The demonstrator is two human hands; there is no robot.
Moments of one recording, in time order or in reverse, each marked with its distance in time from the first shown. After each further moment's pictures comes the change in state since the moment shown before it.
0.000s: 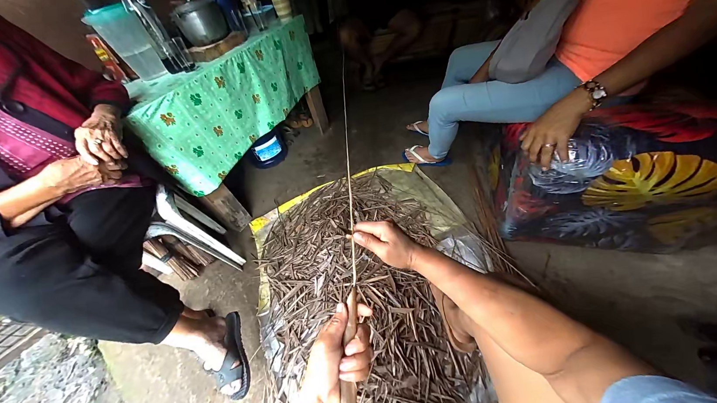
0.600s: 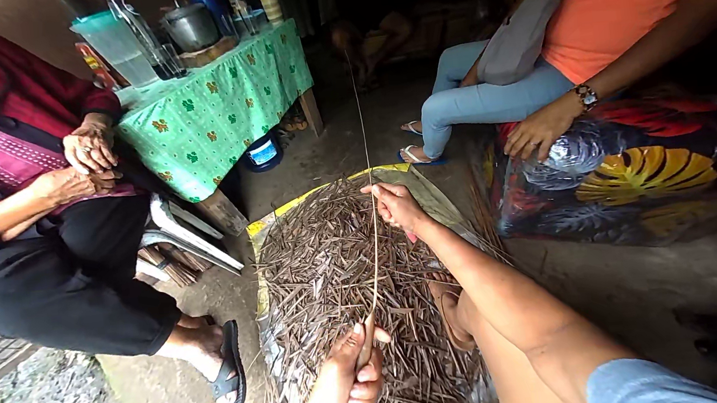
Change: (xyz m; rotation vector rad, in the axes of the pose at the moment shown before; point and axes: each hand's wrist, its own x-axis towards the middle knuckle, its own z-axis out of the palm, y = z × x) left_hand -0.011 -0.010 0.006 0.120 -0.012 -0.146; right_hand 0.013 0.012 -0.042 0.377 0.280 0.400
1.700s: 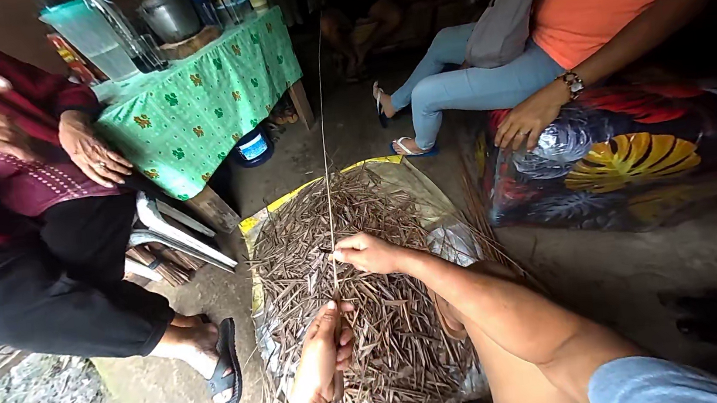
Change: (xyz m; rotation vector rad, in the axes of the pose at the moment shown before) left_hand 0.019 0.010 -0.001 0.277 0.456 0.181; right_hand -0.043 -0.005 0.047 -0.304 -0.564 0.003
